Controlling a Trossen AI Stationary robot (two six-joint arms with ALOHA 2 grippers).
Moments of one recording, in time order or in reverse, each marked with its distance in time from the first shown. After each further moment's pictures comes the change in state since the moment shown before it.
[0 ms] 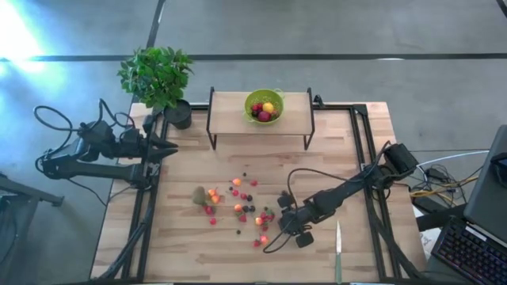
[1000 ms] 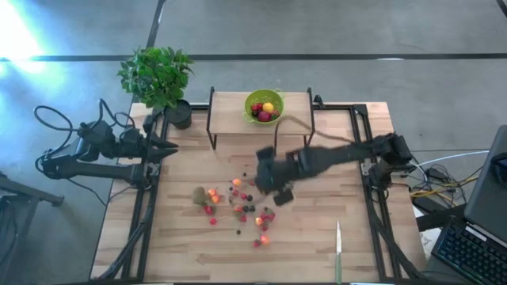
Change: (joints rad) left arm 0.000 0.000 0.000 0.000 0.000 0.000; right arm -0.309 -0.015 0.750 -0.747 0.165 -0.382
